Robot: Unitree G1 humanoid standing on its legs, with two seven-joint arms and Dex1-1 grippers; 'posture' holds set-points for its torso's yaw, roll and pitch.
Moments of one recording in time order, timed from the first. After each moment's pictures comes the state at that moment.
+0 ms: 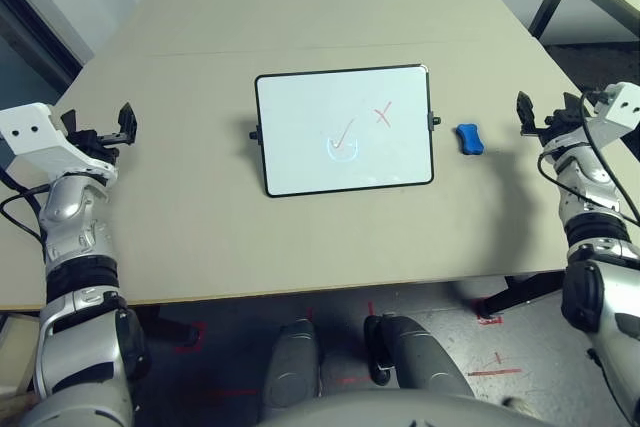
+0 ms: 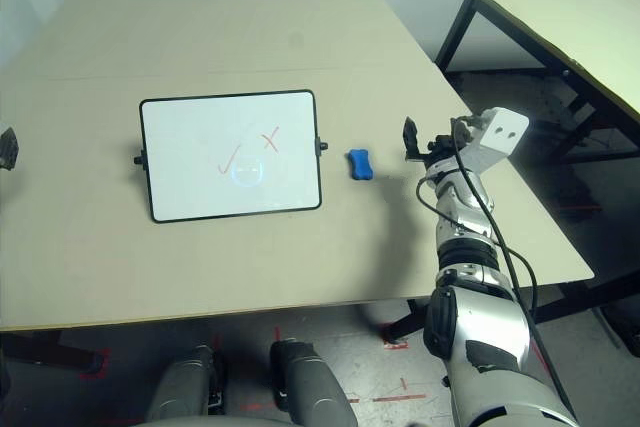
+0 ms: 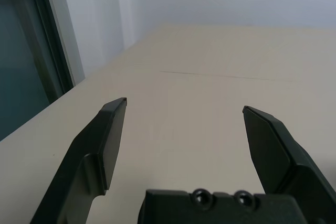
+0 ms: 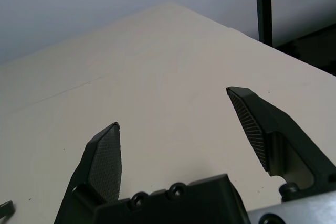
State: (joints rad) left arm -0.47 0.66 0.50 0.73 -0.29 -0.20 -0.29; right arm -0.75 -0.49 -0.33 1.03 0.18 -0.30 0.32
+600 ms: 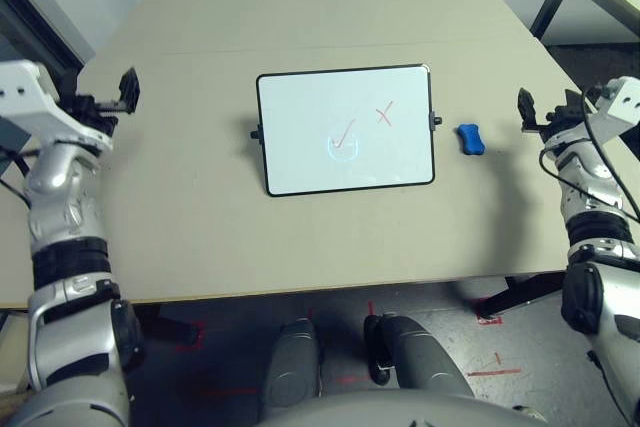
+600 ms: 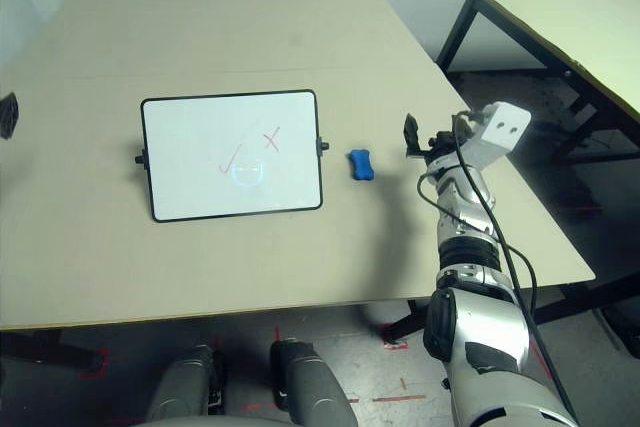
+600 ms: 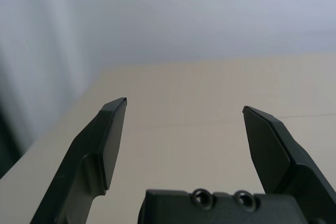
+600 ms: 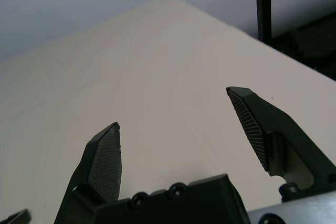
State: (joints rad) left arm -0.59 0.75 0.41 0.40 -0.39 0.09 -0.51; right arm -0.70 -0.50 -0.31 0.65 0.20 0.12 0.27
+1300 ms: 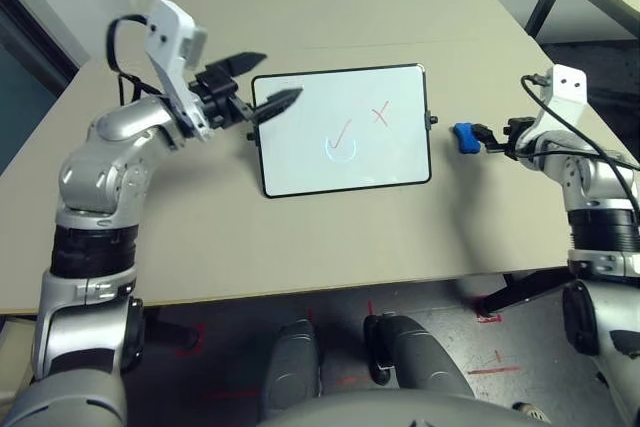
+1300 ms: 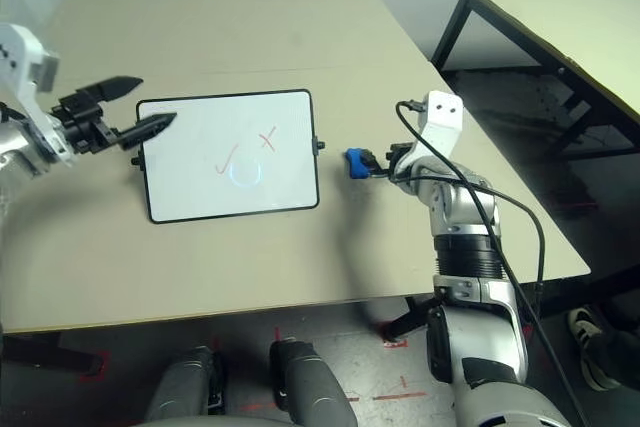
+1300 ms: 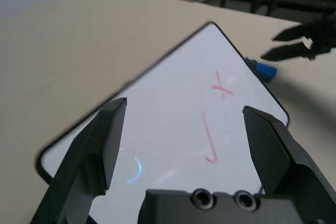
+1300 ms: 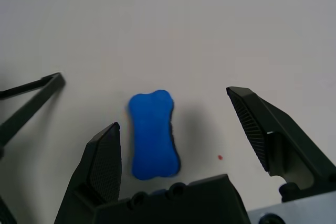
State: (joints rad) left arm -0.53 0.71 0.06 -0.13 -0.50 0.57 -0.75; right arm -0.70 -0.47 -0.09 0.26 0.17 0.89 0.27
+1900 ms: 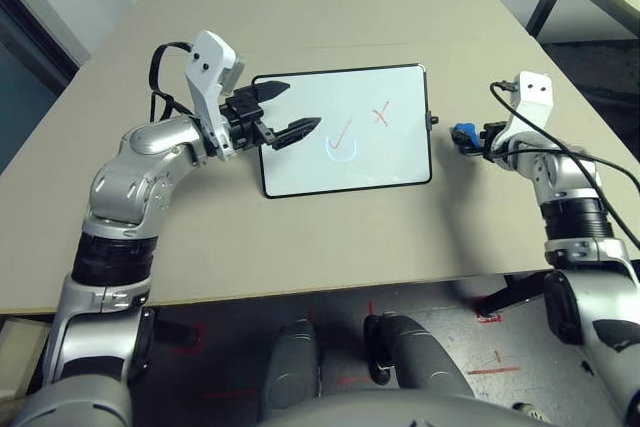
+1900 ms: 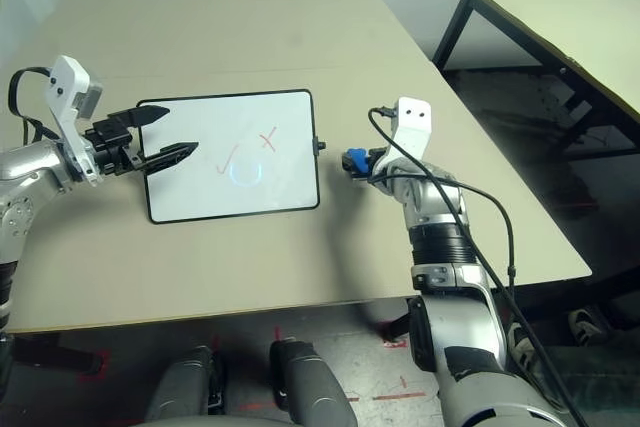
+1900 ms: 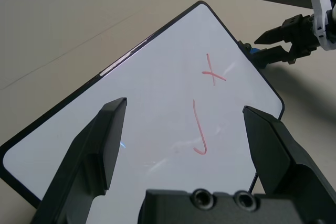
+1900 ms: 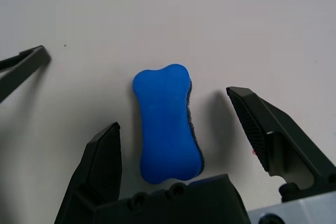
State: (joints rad) left arm -0.55 0.67 0.03 -0.13 -0.44 0.58 -0.76; right arm -0.73 -0.40 -0.07 0.45 0.12 0.79 0.24
